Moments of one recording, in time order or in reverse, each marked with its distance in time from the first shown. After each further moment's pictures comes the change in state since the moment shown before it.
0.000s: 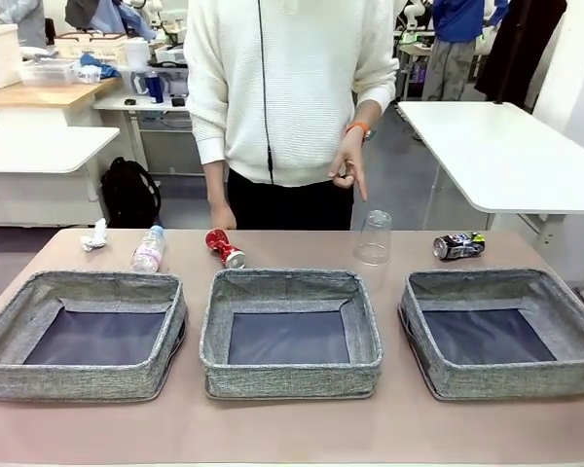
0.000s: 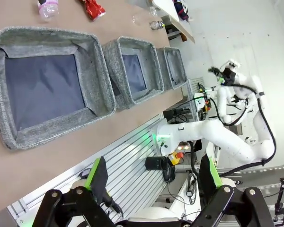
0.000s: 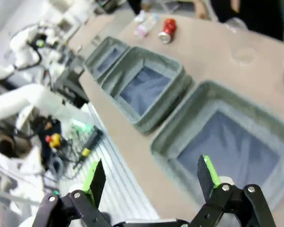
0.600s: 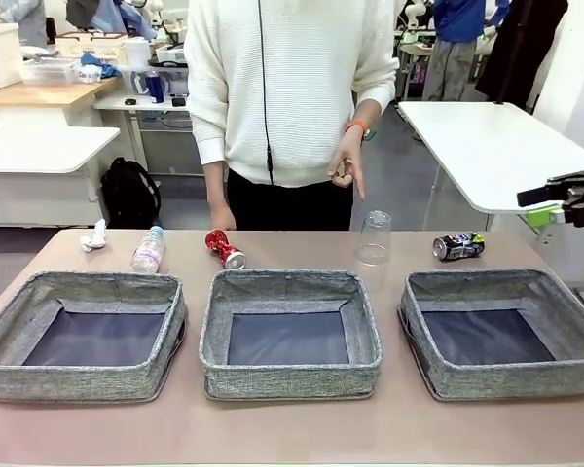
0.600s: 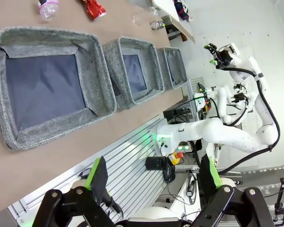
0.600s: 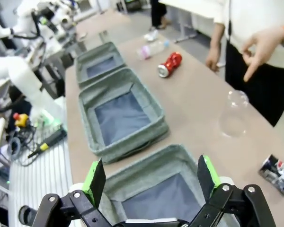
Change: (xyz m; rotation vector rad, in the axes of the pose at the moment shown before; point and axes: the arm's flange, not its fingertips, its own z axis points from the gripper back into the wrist) left arm 0.000 0.000 0.001 0.001 -0.001 0.000; right arm 0.062 -0.045 -0.050 0.007 -0.063 0.362
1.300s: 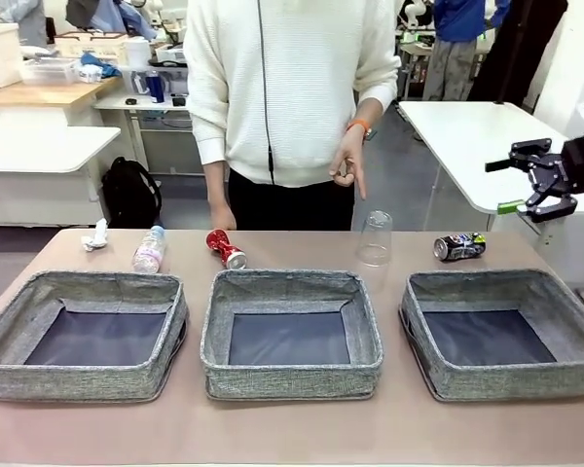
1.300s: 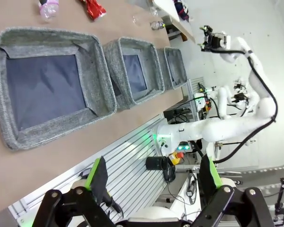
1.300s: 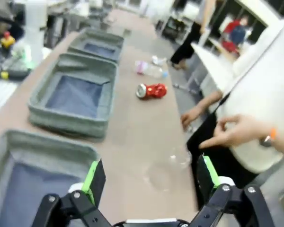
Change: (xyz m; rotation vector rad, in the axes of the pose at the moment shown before) left arm 0.001 -0.001 0.001 0.002 0.001 -0.001; right arm 0.004 -0.131 -0.035 0.089 -0.153 0.747
